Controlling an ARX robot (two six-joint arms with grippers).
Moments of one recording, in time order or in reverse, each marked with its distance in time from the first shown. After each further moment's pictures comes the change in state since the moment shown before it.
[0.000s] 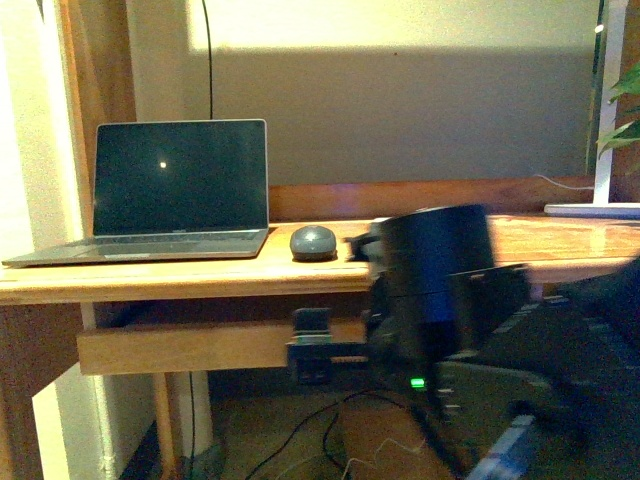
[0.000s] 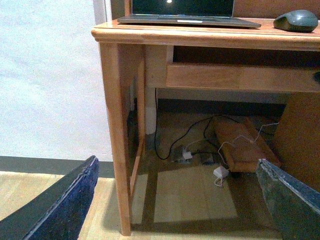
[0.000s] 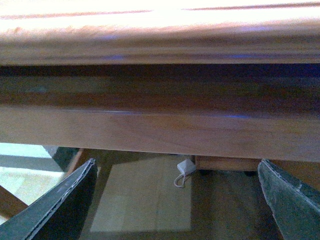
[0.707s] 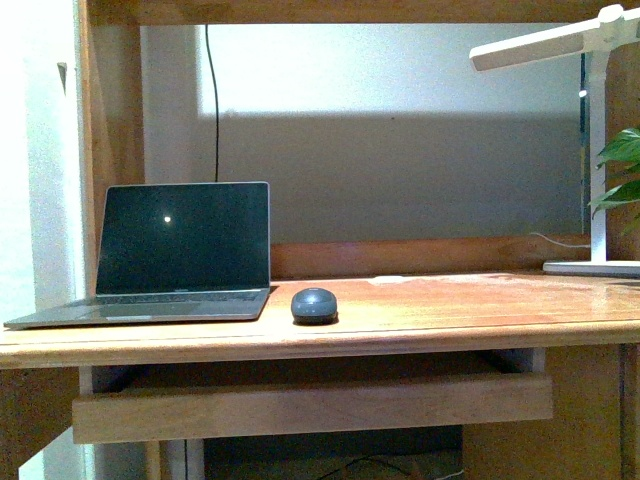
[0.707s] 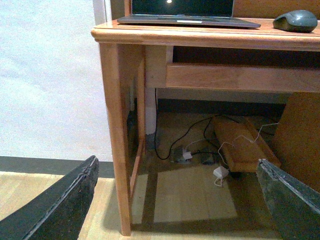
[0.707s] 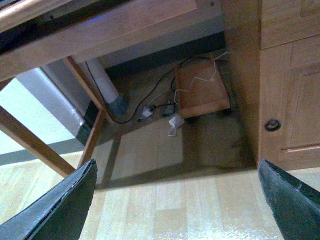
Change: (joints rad) left arm 0.000 0.000 0.000 0.000 0.000 0.000; right arm -0.515 -1.595 -1.157 -0.441 -0.503 0.151
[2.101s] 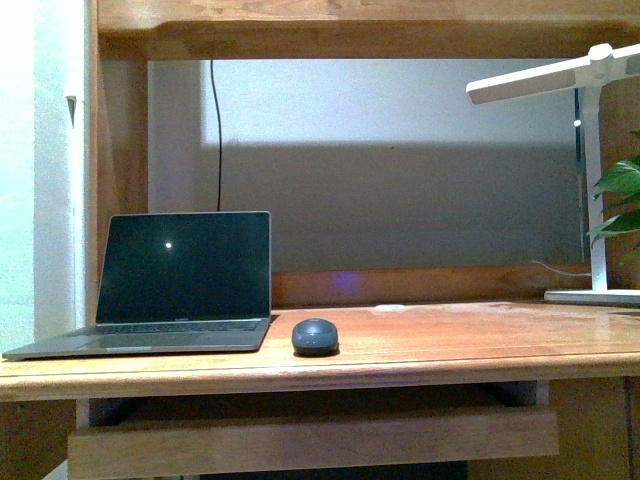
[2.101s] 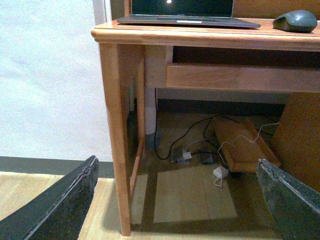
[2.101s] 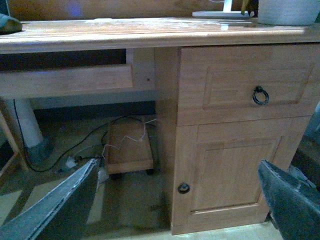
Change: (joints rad) left arm 0.000 0.000 0.000 0.000 0.001 0.000; right arm -0.098 -0.373 -0.005 -0.167 0.179 -0.290
